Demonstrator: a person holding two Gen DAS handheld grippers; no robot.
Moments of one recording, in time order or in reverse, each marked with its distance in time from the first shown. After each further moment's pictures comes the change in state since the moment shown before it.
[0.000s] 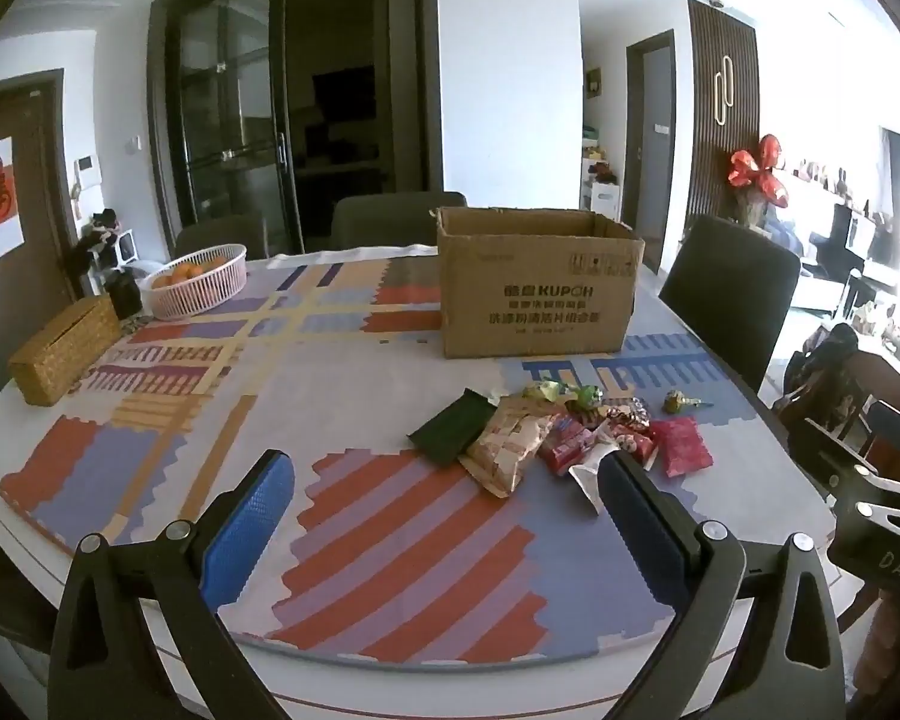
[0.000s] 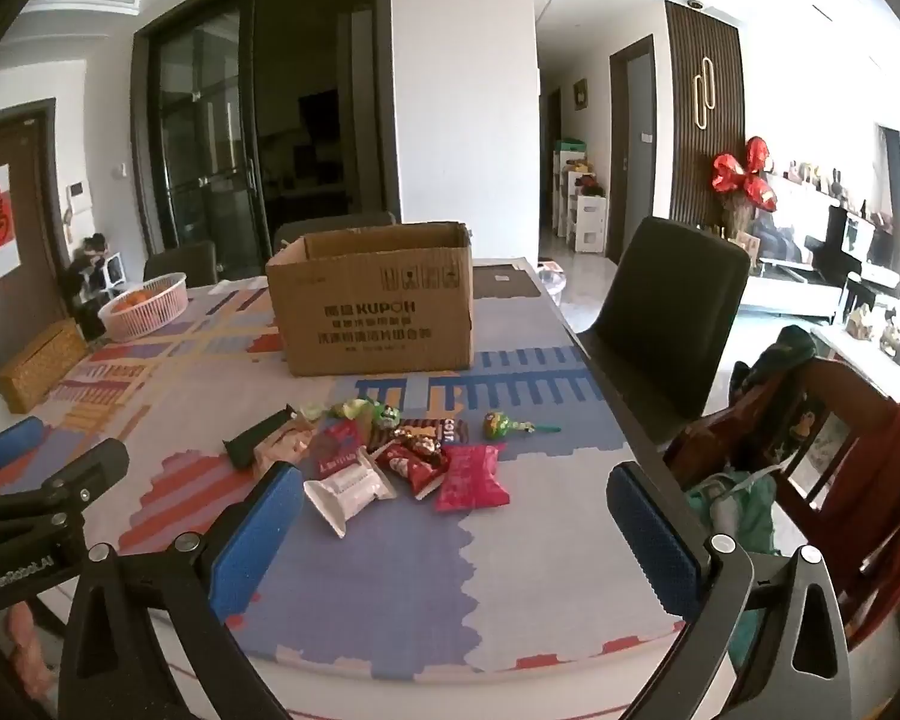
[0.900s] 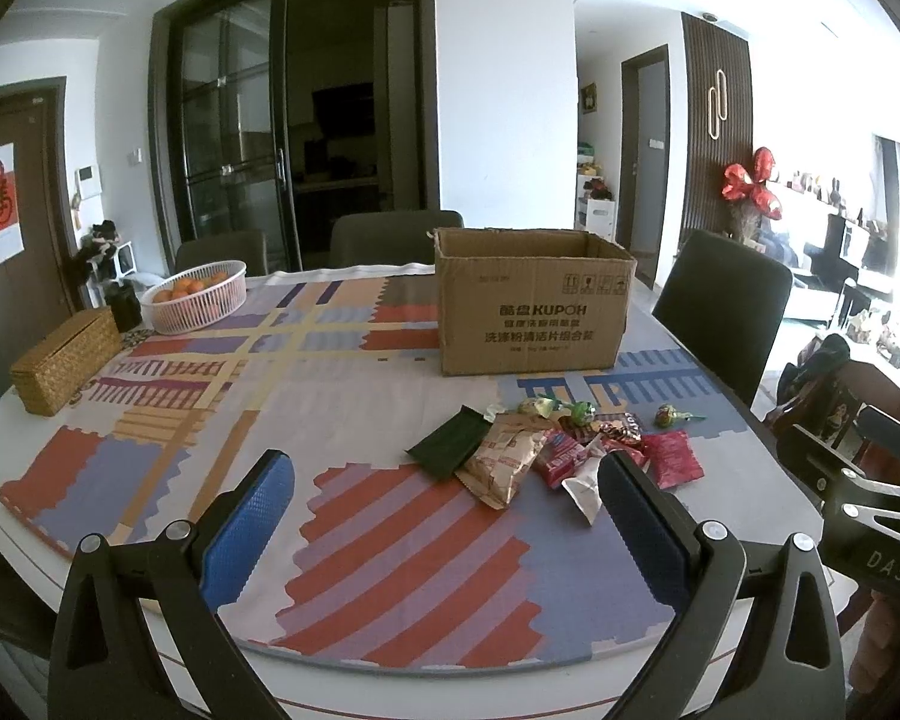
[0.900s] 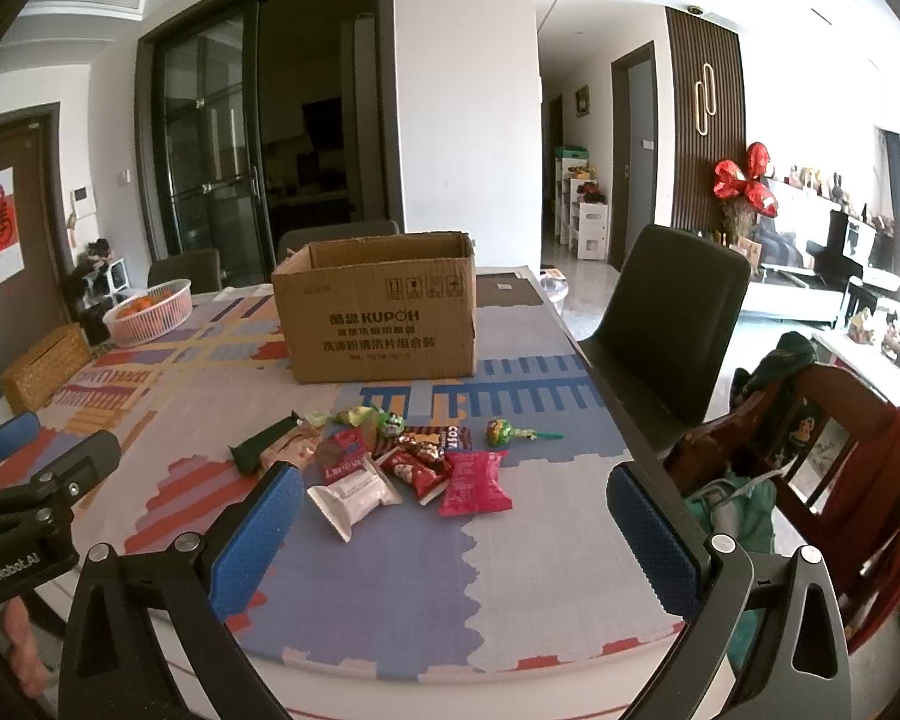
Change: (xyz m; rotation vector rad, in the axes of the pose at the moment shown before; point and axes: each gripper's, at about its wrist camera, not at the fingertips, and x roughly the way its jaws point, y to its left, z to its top) left arm -0.009 0.000 0.002 0.002 -0.033 -0.005; right arm -0.007 0.003 0.001 -0.006 -0.028 -0.004
